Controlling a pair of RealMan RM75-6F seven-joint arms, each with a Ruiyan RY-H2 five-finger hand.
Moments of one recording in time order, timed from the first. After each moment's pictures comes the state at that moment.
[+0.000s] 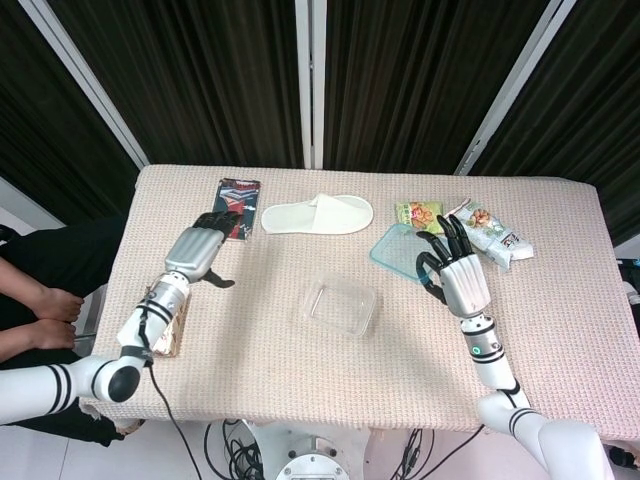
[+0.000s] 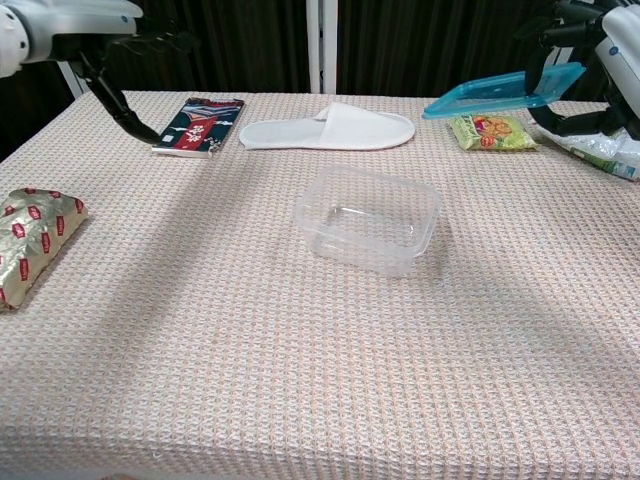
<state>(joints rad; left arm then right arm) -0.98 -1.25 -0.05 -1.67 0.80 0.98 0.17 0.56 -1.93 0.16 -0.51 -1.58 1.62 0.33</state>
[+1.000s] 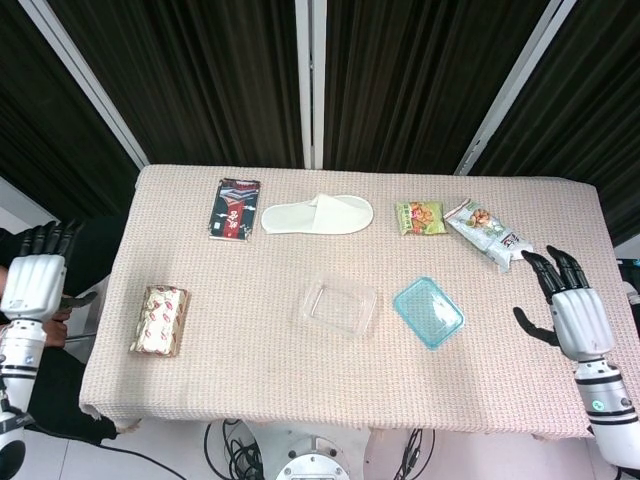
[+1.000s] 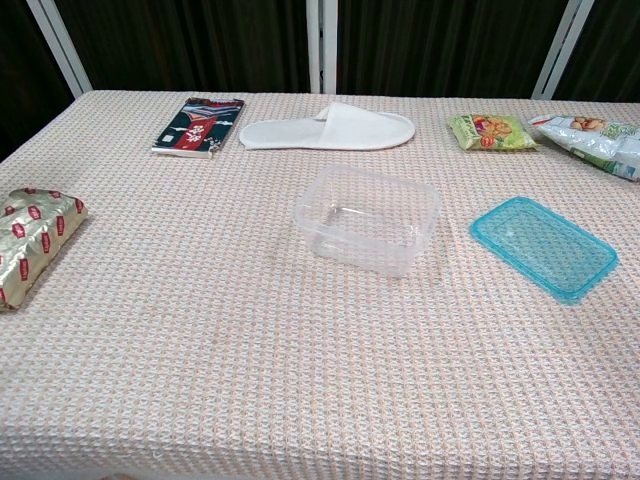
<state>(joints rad) -0.47 -1.07 0.03 -1.59 1.13 1.39 0.08 0.26 -1.11 0.03 -1.56 -1.51 1.52 0.14</state>
